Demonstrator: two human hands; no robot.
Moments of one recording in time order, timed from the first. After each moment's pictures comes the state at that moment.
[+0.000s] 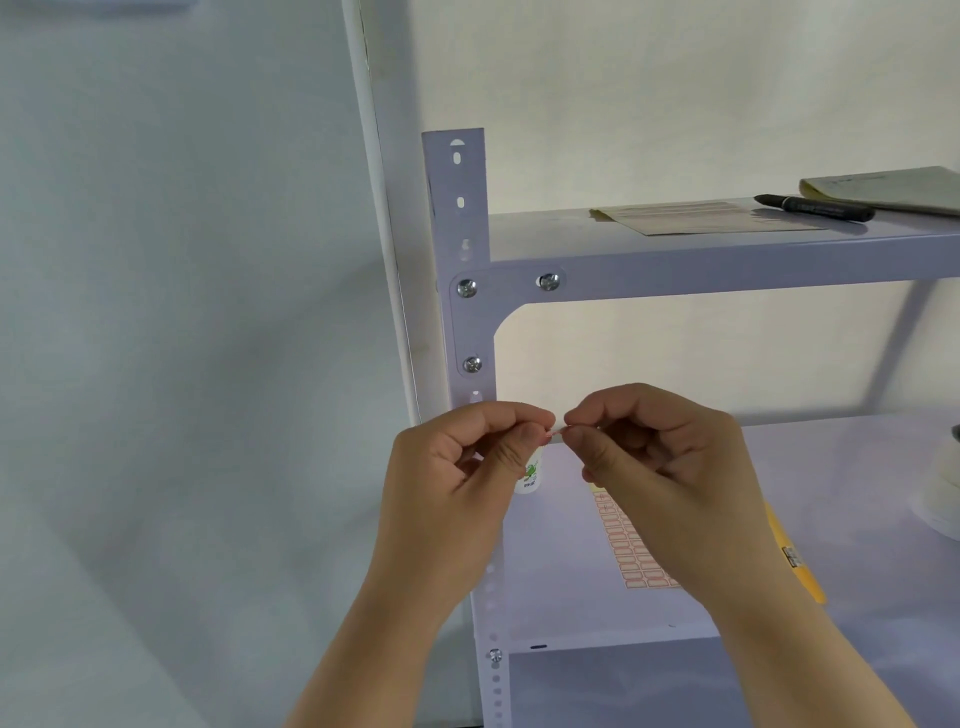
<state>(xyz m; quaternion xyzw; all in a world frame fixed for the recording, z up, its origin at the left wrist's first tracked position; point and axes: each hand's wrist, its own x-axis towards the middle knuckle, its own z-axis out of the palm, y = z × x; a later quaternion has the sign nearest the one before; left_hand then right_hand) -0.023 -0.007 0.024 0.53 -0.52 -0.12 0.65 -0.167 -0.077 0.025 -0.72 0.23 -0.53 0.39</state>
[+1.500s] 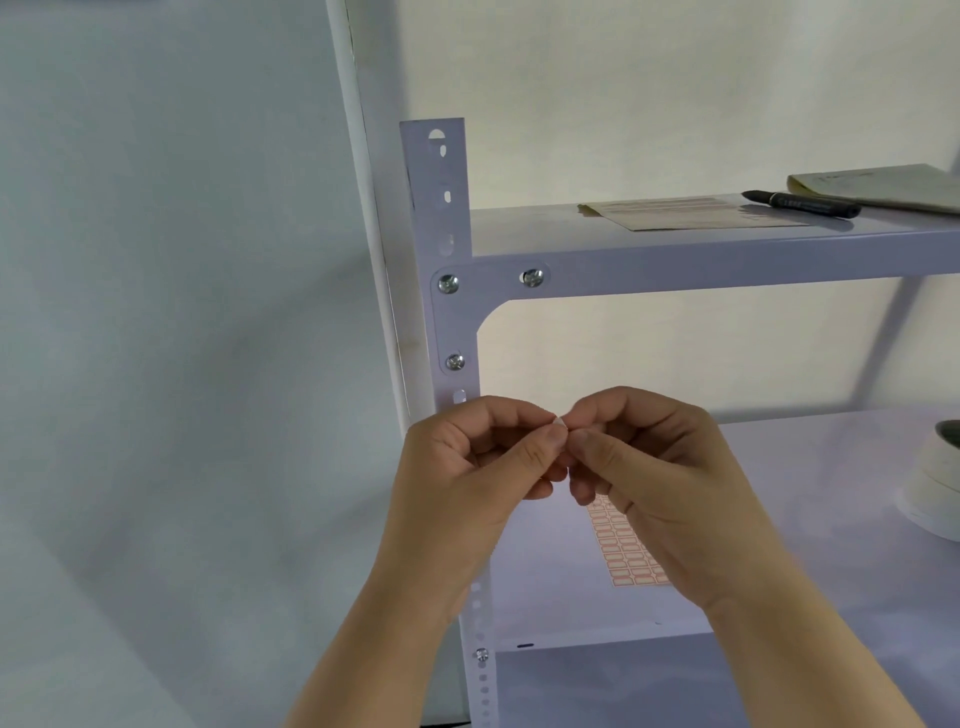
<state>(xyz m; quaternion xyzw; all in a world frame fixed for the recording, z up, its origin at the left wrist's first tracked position) -0.038 -0.015 0.029 0.50 -0.47 -0.29 0.67 -0.174 -0.089 0.024 -0.63 0.14 -0.47 0.60</state>
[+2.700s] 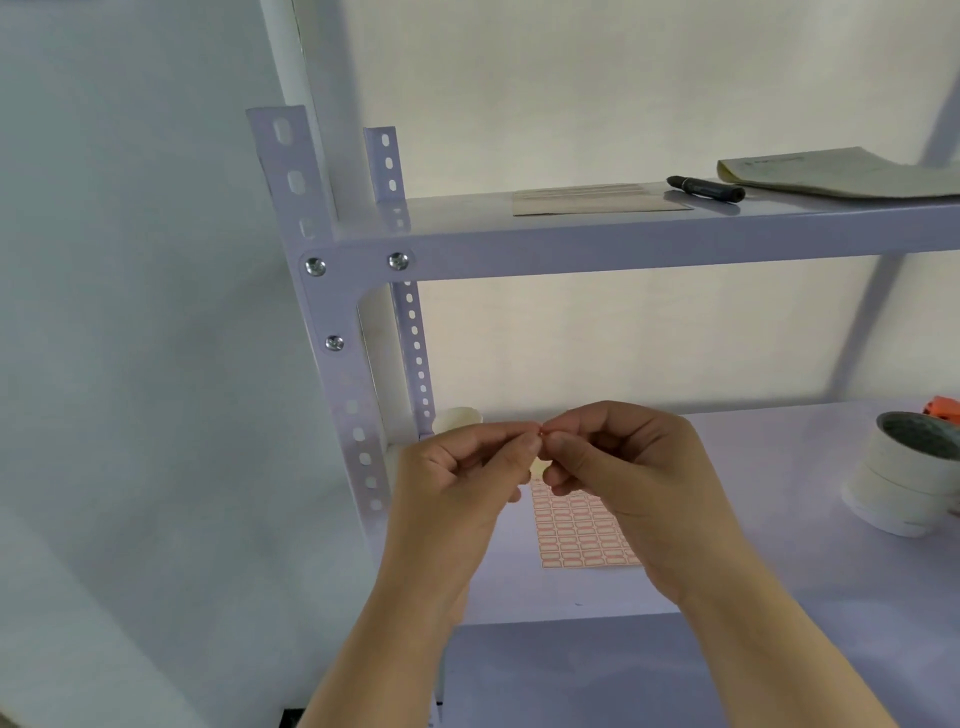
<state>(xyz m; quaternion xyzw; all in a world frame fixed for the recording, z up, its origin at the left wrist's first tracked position) -0.119 -0.046 0.002 0.57 -0.39 -0.26 0.68 -0.245 -0.123 0.004 -0.64 0.22 -0.47 0.57</state>
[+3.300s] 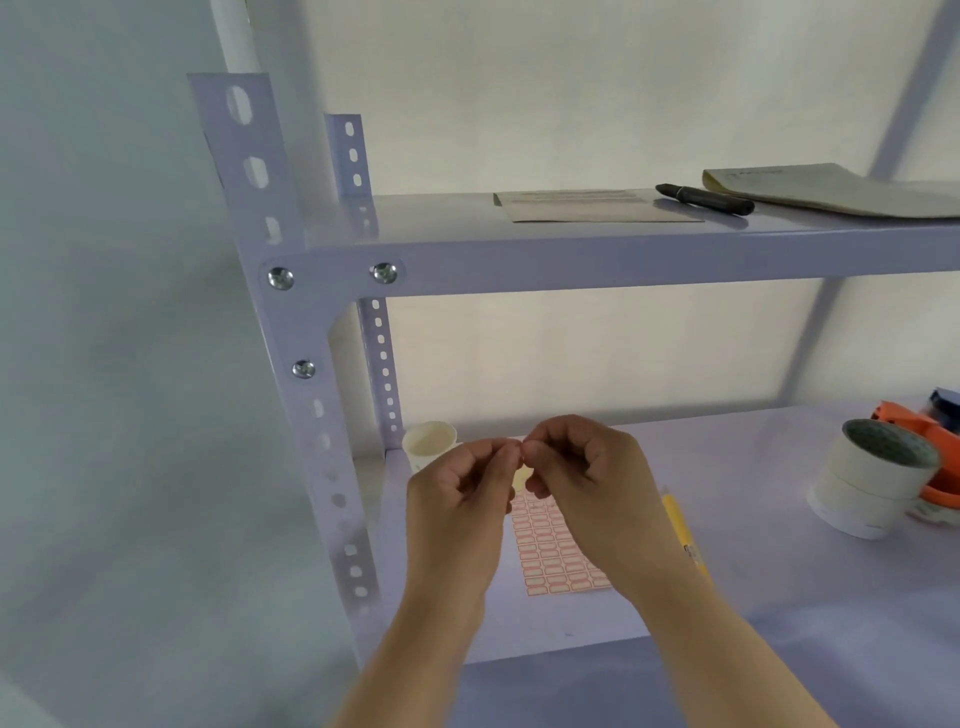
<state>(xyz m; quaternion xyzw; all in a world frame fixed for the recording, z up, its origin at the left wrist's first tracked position) -0.101 -0.099 -0.039 0.58 -0.36 -0.26 0.68 -0.207 -0.153 -0.017 -0.71 0.37 -0.44 0.41</state>
